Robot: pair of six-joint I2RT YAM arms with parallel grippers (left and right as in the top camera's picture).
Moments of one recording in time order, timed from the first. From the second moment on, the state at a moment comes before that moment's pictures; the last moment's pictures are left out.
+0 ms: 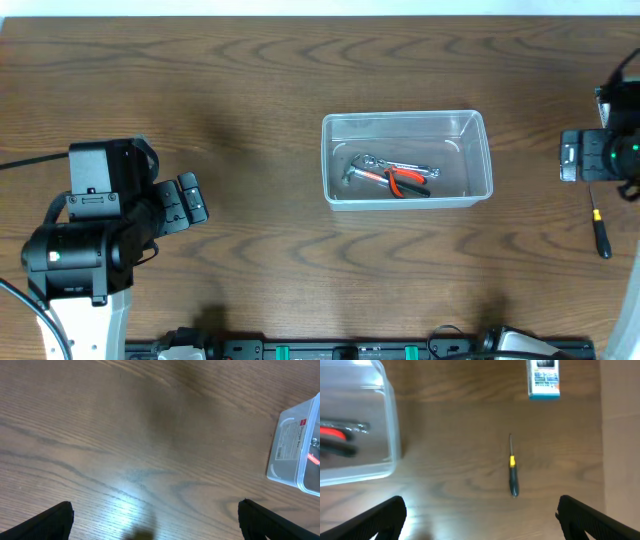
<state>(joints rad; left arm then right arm) 0.04 1.04 1.32 -1.33 -0.04 -0.25 -0.31 1.39 1.59 -1.30 0.12 -0.34</state>
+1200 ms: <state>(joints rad) 0.04 1.04 1.32 -1.34 -0.04 -0.25 -0.68 1.70 1.32 -1.11 -0.10 -0.57</state>
